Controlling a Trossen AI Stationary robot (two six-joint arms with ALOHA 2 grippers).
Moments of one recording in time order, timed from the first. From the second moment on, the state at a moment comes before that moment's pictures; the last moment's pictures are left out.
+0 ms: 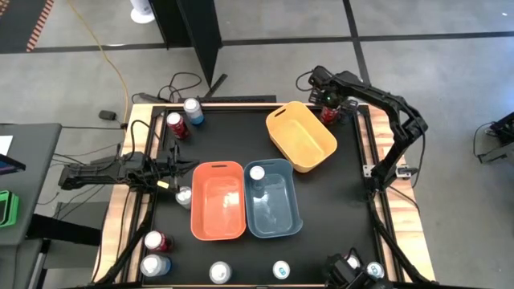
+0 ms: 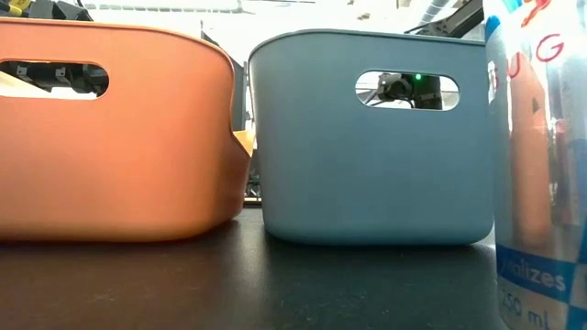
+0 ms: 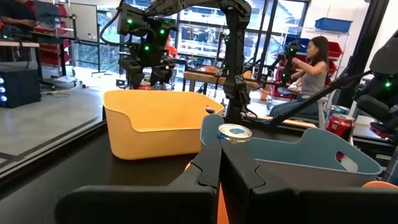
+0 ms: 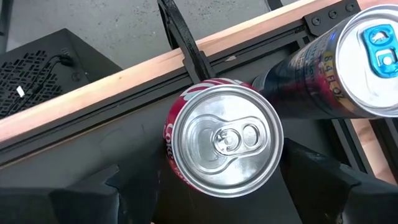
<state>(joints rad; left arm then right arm) 0.01 0.00 0.07 0.06 -0.19 -0.09 -0.87 1.71 1.37 -1.08 0.37 1.06</state>
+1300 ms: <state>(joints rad) 0.01 0.00 0.07 0.04 -0.19 -0.09 -0.91 1.78 1.37 -1.02 0.36 1.02</state>
